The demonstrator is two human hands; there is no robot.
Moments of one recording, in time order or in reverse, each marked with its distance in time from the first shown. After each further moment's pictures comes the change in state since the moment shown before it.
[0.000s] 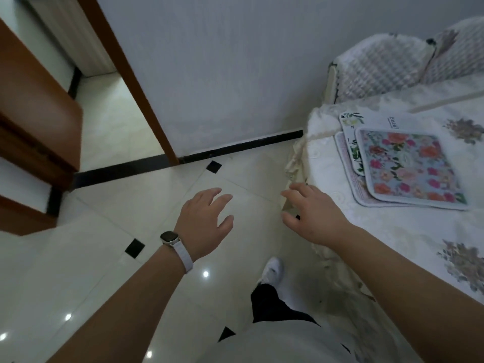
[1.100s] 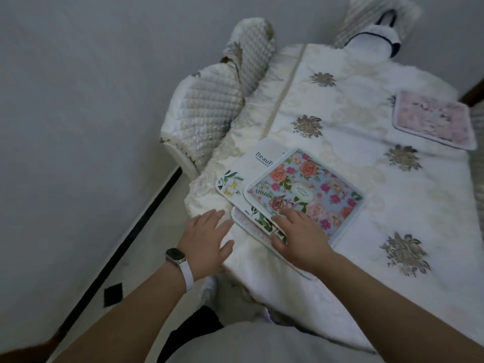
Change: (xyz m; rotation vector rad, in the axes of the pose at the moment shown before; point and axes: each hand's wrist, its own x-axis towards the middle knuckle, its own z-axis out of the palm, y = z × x) left_hand 0.450 0.133 0.125 0.036 -0.379 0.965; right_hand 0.132 0.211 -0.055 0.142 0.143 0.896
